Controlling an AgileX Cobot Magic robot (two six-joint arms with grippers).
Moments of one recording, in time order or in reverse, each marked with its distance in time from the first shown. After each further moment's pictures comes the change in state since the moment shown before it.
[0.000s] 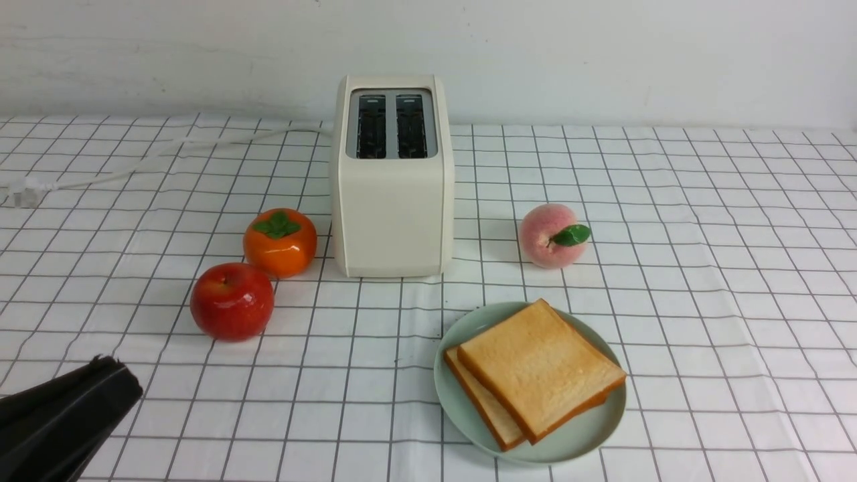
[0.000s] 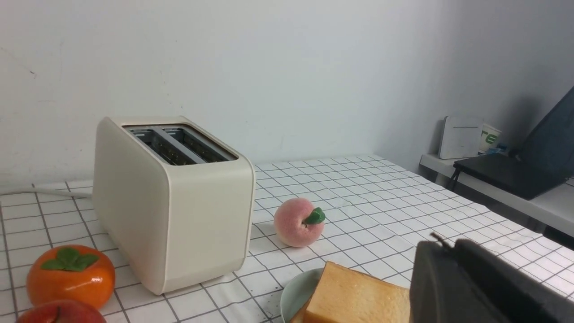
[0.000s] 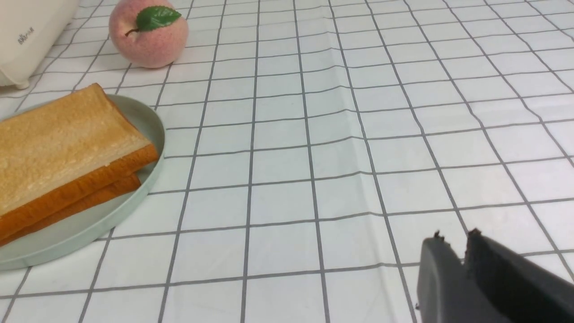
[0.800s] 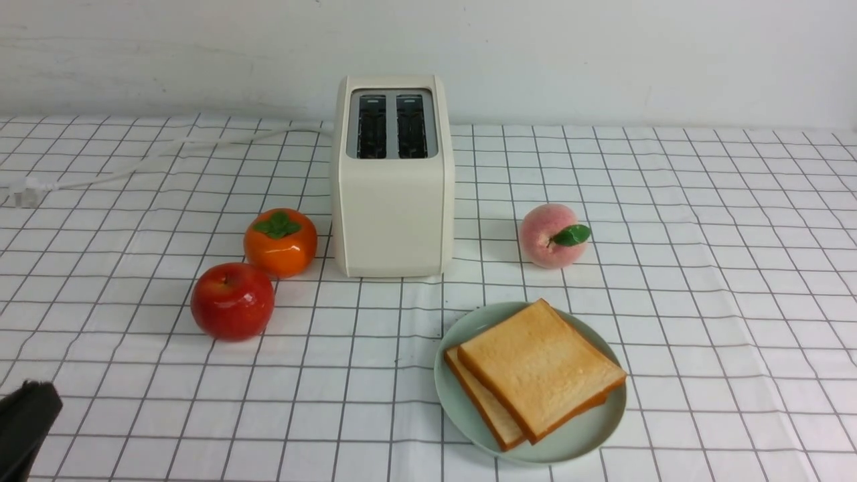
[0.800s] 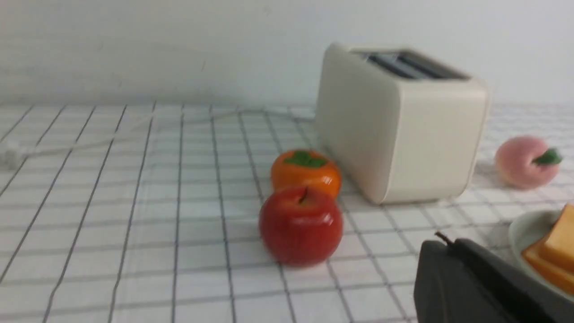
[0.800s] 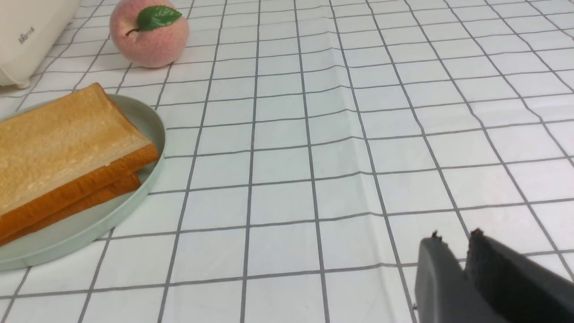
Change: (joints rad) right arm 0.000 0.000 0.000 0.000 0.000 0.000; left arm 0.457 -0.018 0.180 1.268 0.073 -1.158
